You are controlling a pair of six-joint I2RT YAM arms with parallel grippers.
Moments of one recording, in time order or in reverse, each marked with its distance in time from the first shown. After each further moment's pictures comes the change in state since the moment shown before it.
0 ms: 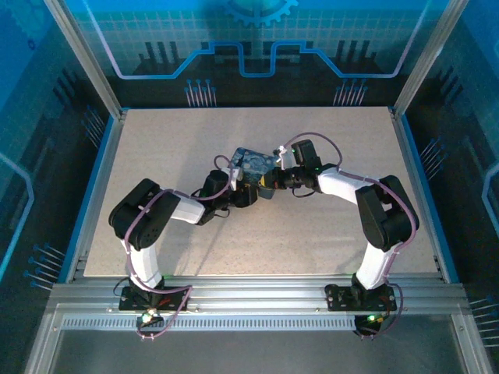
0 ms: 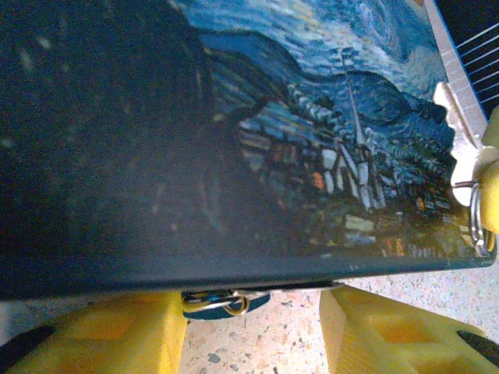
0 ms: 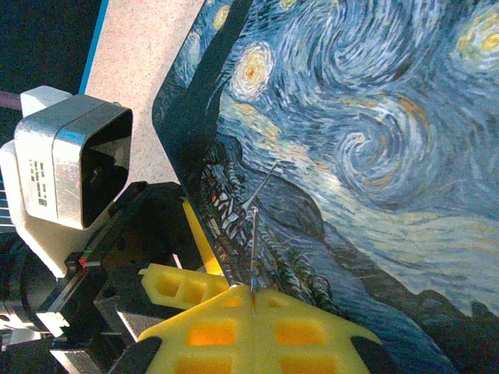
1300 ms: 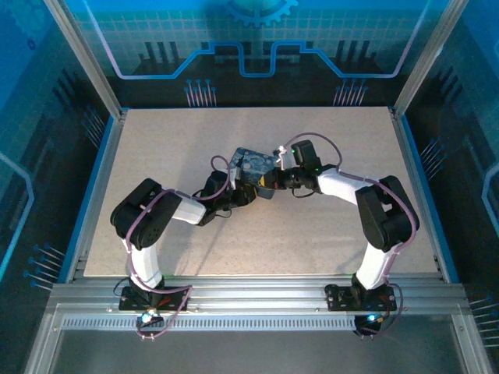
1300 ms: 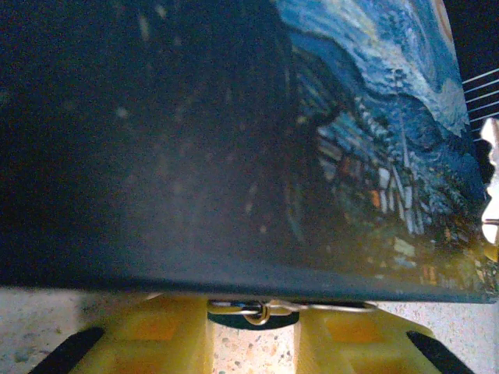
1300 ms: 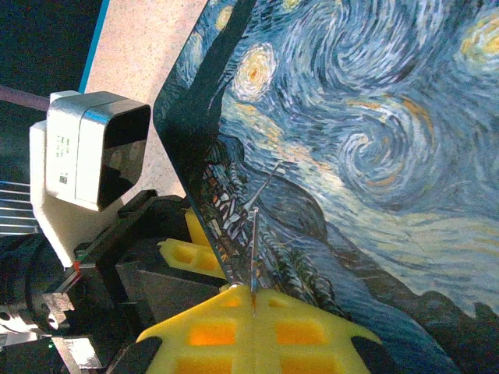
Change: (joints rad) left arm -0.011 0.009 0.000 0.012 -0.029 -0.156; right arm 0.006 -0.011 -0.011 0.016 0.009 -0.010
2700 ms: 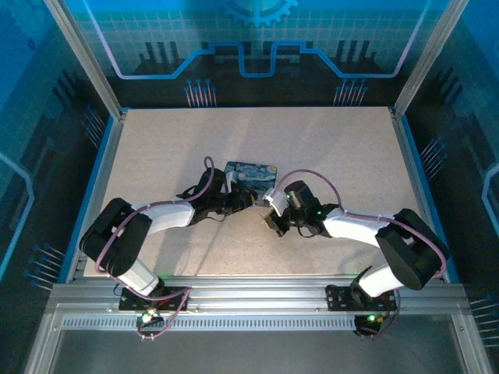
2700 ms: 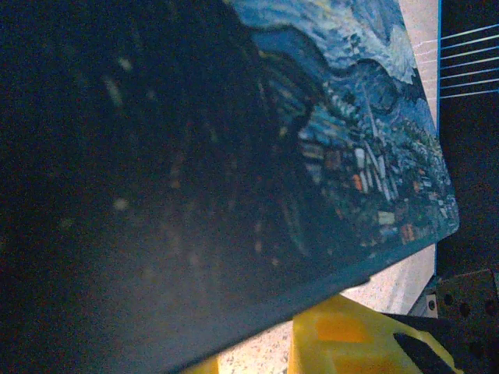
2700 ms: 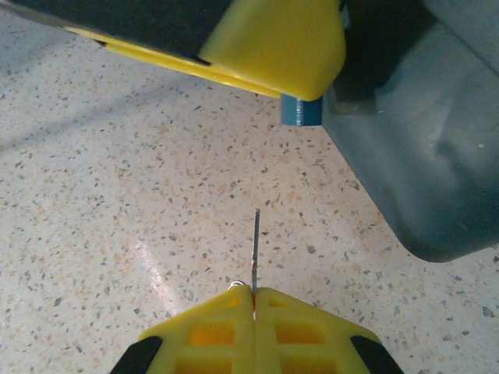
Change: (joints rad) left arm -0.015 -0.282 0.000 -0.430 0.131 -0.132; right arm 0.251 -0.309 -0.422 0.098 0.292 -0.459
